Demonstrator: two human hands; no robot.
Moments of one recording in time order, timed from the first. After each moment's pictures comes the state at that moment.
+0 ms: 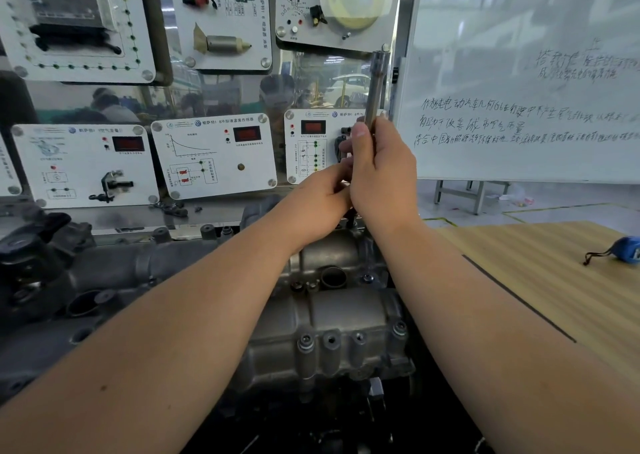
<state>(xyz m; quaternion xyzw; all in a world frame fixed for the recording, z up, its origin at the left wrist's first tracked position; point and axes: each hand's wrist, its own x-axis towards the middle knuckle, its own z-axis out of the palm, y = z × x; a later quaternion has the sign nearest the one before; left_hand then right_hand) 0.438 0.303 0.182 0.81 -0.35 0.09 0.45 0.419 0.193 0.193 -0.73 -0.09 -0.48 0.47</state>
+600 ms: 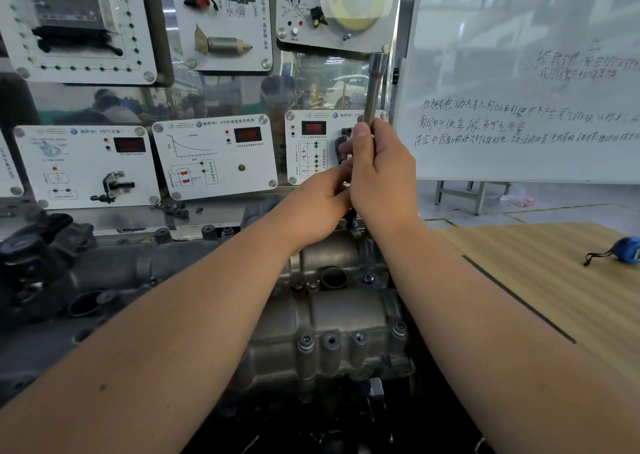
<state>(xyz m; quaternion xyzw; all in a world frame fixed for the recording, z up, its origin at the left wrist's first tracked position) 0.438 0.304 0.182 0.81 -0.37 0.09 0.45 0.417 0.193 0.194 -0.73 -0.09 -0.48 0.47</state>
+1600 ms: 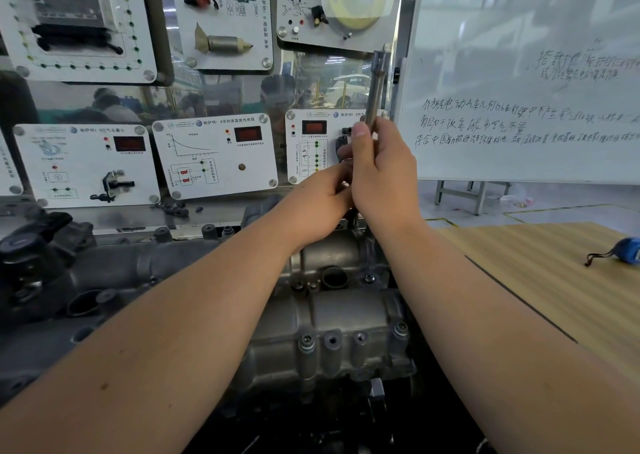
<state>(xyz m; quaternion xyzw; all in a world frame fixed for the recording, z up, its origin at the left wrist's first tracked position) 0.435 0.304 0.185 0.82 -0.35 0.09 0.45 0.420 0.193 0.194 -0.73 -0.09 -0.48 0.48</state>
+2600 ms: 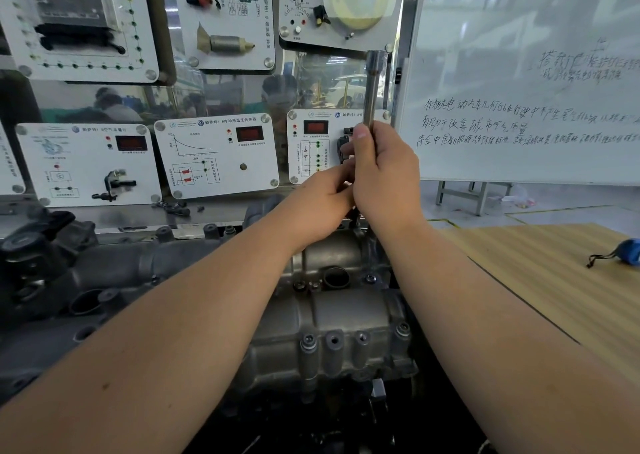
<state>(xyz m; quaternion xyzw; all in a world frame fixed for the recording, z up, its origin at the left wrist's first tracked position) 0.435 0.304 0.184 0.81 -0.35 0.09 0.46 0.421 0.192 0.194 -0.74 -0.08 -0.47 0.46</state>
